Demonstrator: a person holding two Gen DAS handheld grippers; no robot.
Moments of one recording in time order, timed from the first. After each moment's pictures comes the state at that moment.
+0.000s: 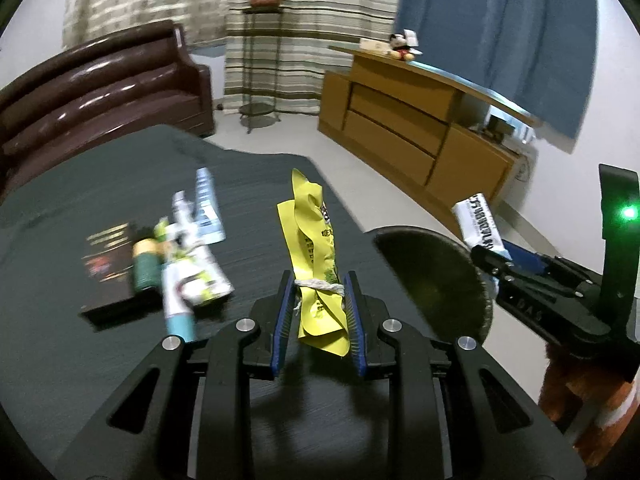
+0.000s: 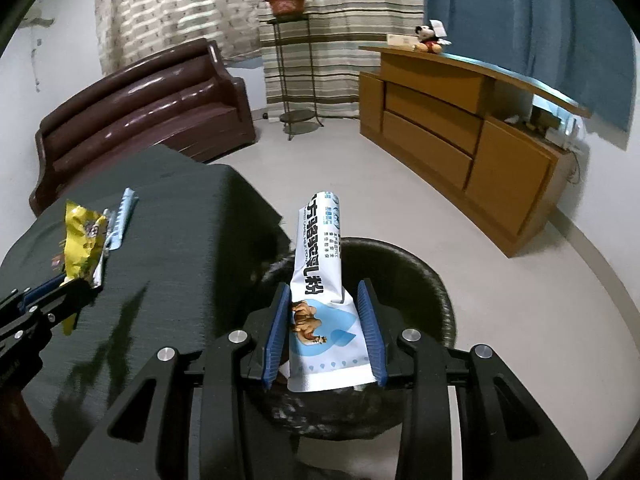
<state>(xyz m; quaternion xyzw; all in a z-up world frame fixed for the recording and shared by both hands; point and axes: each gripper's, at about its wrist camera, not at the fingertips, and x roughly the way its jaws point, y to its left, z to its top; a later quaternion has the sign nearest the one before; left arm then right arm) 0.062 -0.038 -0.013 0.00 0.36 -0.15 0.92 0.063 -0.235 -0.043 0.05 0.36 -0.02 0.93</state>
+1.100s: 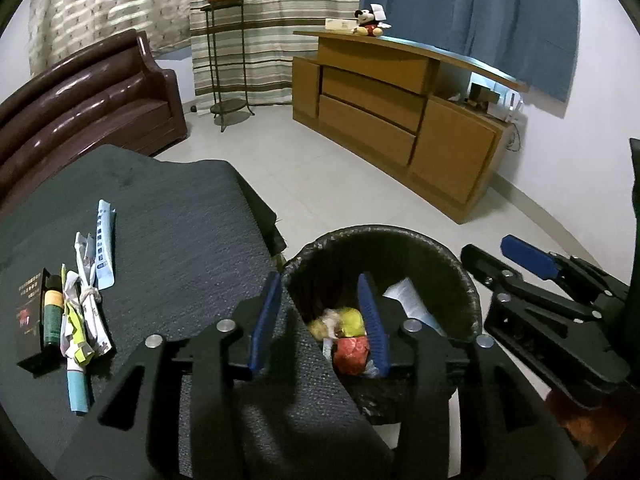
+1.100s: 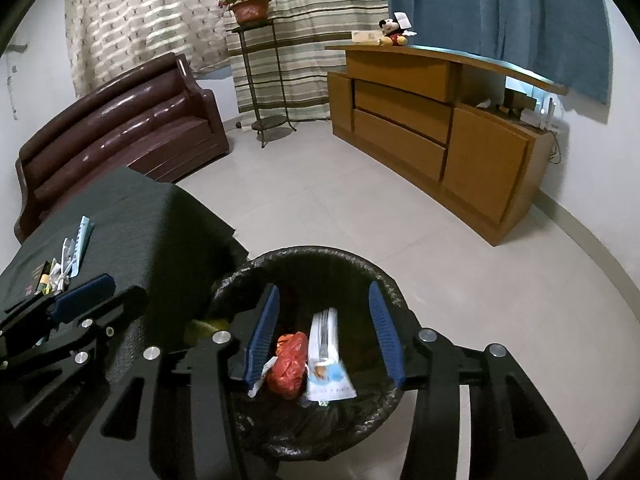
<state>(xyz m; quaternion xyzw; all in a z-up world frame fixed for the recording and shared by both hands) 0.100 -0.121 -0.032 0.05 0.38 -0.17 0.91 0.070 -0.282 -0.053 0.08 0.36 -0.06 0.93</state>
